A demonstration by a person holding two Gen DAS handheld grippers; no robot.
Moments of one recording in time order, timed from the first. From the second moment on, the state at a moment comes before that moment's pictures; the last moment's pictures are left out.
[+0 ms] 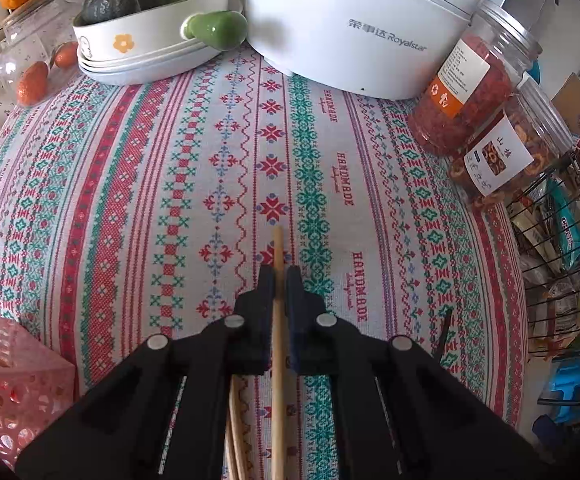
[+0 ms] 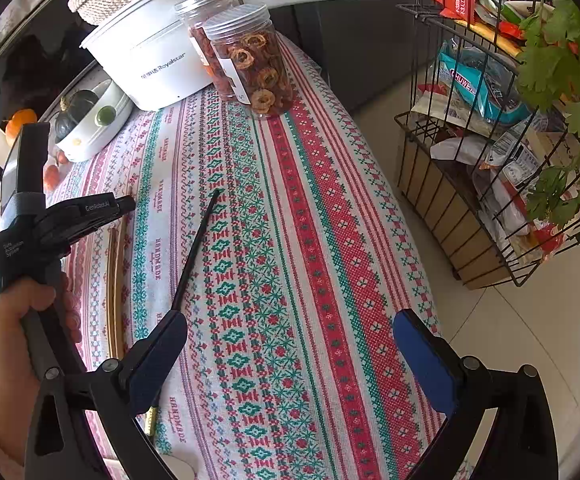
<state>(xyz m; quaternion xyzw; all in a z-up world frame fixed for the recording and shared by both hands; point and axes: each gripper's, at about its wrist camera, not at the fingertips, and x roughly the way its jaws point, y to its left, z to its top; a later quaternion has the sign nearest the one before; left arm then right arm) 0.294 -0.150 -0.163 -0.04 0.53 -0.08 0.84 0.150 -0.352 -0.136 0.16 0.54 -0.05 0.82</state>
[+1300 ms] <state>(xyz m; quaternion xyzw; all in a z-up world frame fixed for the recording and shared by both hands) 0.105 -0.014 -0.014 -0.06 0.35 -0.22 0.91 0.199 -0.286 -0.152 0.10 0.55 -0.03 0.83</state>
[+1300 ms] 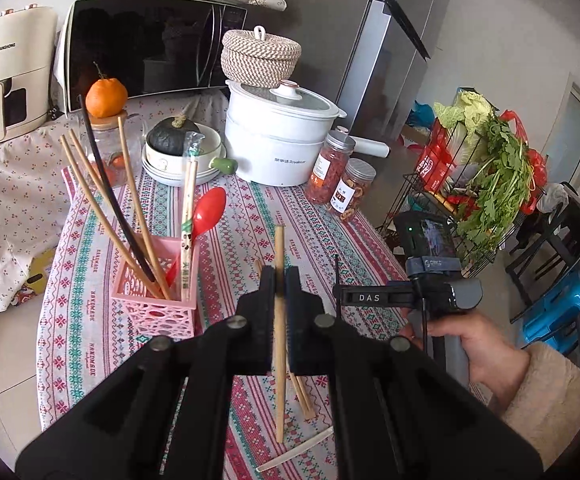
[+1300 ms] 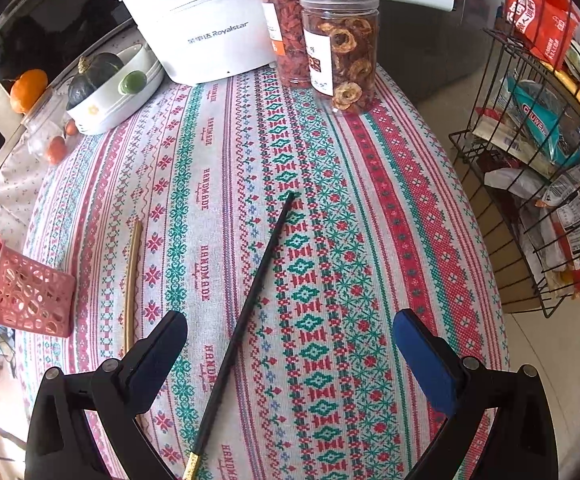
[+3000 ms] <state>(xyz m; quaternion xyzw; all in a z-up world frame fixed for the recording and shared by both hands) 0.079 0.087 0.056 -0.14 0.19 -0.15 0.96 0.120 -0.251 -0.012 0.10 0.29 0.02 0.95</state>
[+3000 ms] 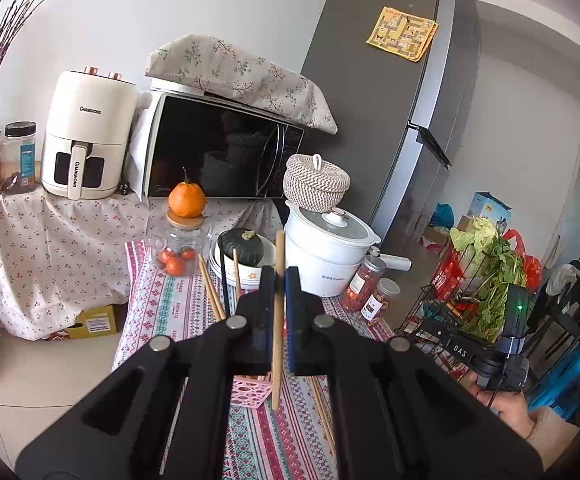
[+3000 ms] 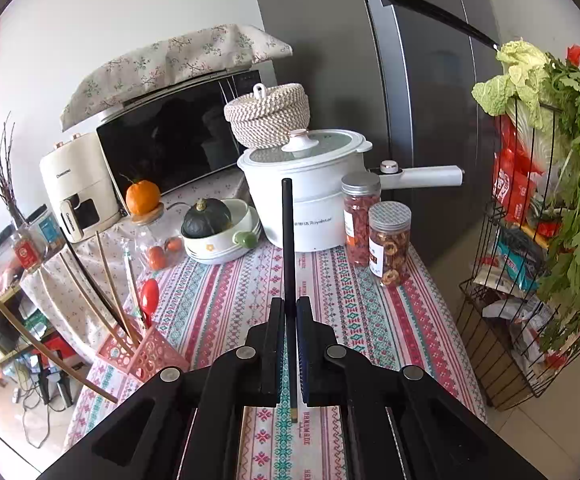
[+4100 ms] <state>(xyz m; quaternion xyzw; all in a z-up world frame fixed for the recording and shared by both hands) 0.153 0.082 0.001 -0.15 0.26 -0.15 0.94 0.122 -0.159 0.068 0.14 0.20 0.16 0.96</state>
